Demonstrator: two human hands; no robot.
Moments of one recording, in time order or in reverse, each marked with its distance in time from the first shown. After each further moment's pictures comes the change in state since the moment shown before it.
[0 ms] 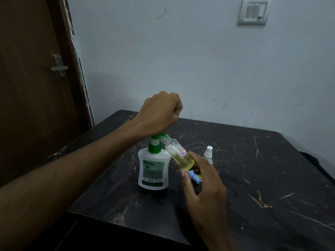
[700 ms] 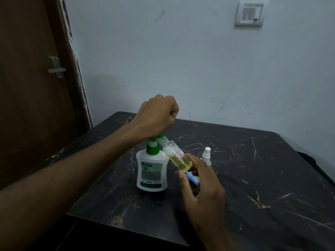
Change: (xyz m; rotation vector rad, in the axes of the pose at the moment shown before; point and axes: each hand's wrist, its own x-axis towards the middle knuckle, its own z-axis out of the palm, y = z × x) left_hand -0.003 0.000 0.001 -0.013 -0.003 -0.032; right_hand 0.000 0.001 0.001 0.000 -0.014 -0.010
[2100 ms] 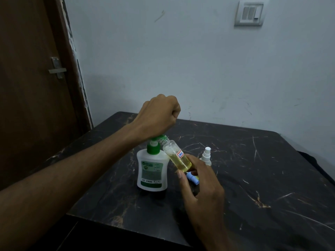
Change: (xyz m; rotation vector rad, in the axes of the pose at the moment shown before) left_hand 0.001 0.004 0.000 0.015 -0.024 0.007; right_hand -0.001 0.004 0.001 0.014 0.006 -0.004
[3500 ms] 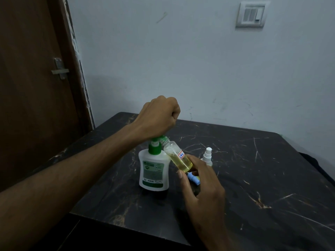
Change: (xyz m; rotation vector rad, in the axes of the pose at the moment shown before) left_hand -0.001 -0.006 0.001 -0.002 0.005 0.009; right_hand -0.002 0.000 0.000 0.011 -0.005 0.008
